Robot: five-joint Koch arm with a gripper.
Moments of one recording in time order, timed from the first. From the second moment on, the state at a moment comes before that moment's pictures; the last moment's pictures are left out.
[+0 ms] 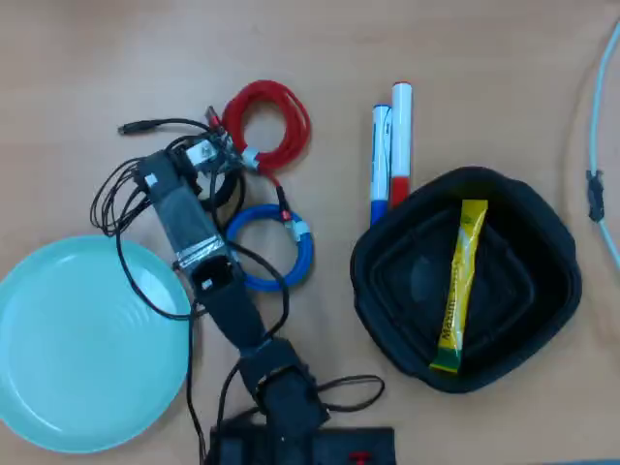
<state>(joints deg) 59.2 46.4 47.6 80.8 72.5</state>
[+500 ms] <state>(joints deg) 59.0 67.6 48.5 88.4 52.1</state>
